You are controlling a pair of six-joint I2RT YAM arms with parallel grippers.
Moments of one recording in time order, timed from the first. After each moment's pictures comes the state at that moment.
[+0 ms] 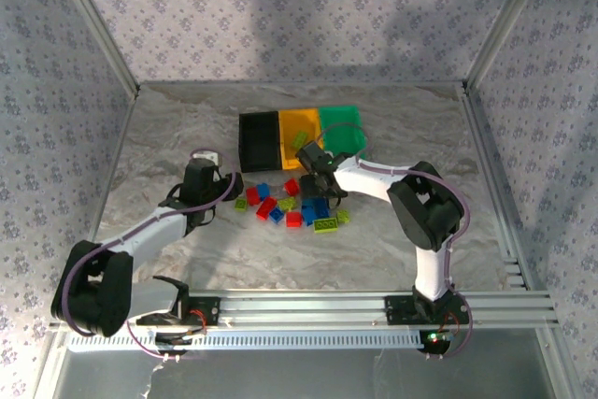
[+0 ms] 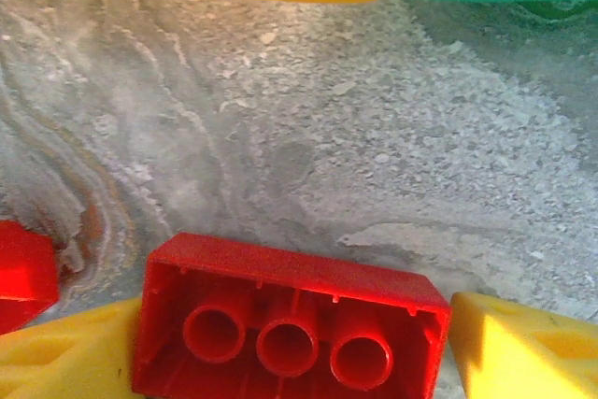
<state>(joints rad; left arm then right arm) -0.35 1.23 0.53 0.02 -0.03 -0.46 0.72 1.91 1.24 -0.55 0.18 0.58</state>
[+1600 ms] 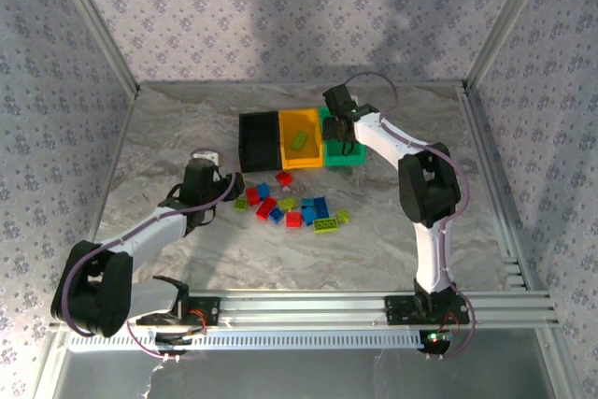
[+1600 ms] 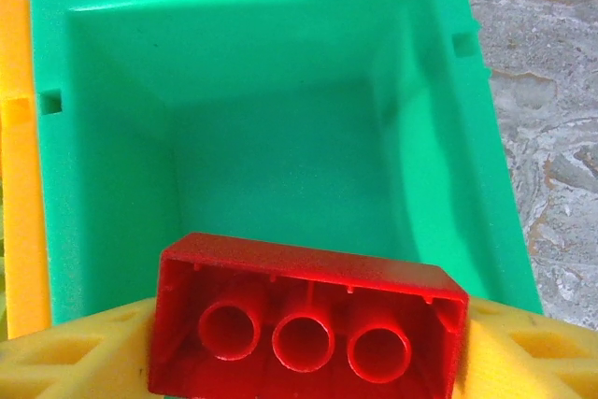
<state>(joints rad) -0.35 1.23 0.53 0.02 -0.01 -0.46 0.45 2.07 1.68 -0.61 0.27 0.43</state>
